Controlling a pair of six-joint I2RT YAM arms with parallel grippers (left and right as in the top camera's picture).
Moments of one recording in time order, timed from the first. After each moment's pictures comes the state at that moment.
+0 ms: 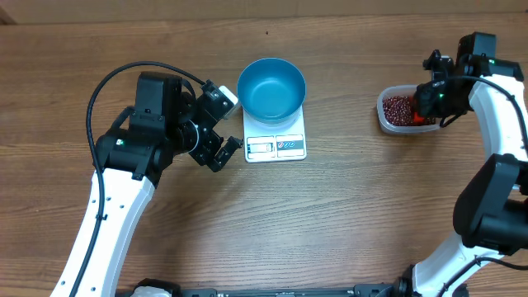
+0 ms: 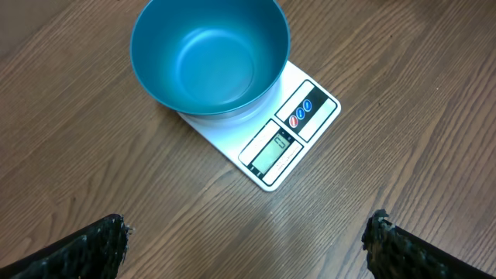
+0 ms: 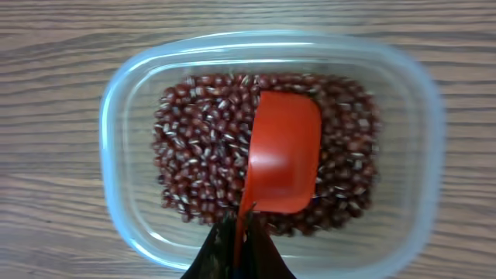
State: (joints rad) left arm -0.22 1.32 1.26 -0.87 0.35 0.48; right arm -0.24 1.93 1.59 -0.99 -0.19 -0.24
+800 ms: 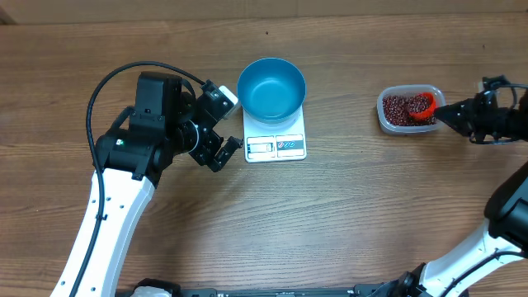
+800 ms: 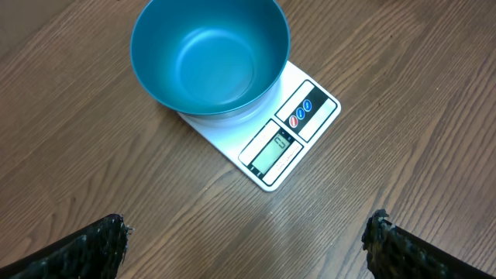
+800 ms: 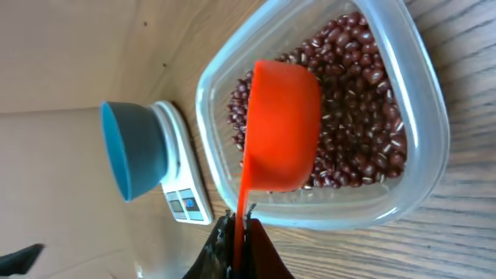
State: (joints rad) left arm -0.22 1.32 1.26 -0.87 0.35 0.48; right arm -0.60 2.04 1.58 -1.12 -0.94 -0.16
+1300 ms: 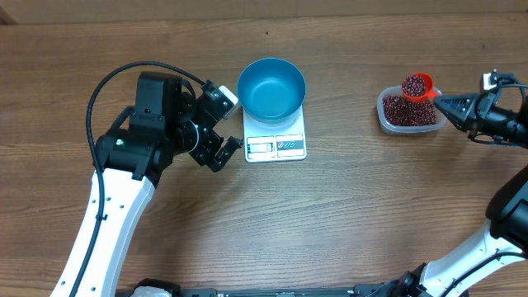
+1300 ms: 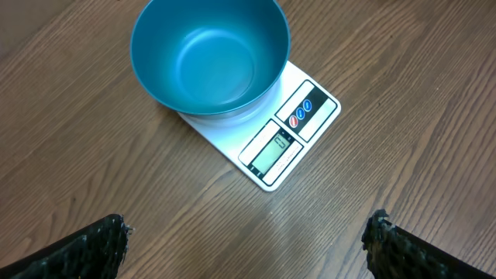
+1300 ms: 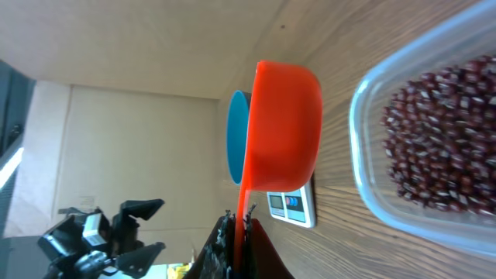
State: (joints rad) left arm -0.22 1.32 1.26 -0.87 0.35 0.48; right arm -0.61 2.04 1.58 -1.35 -1.33 -0.43
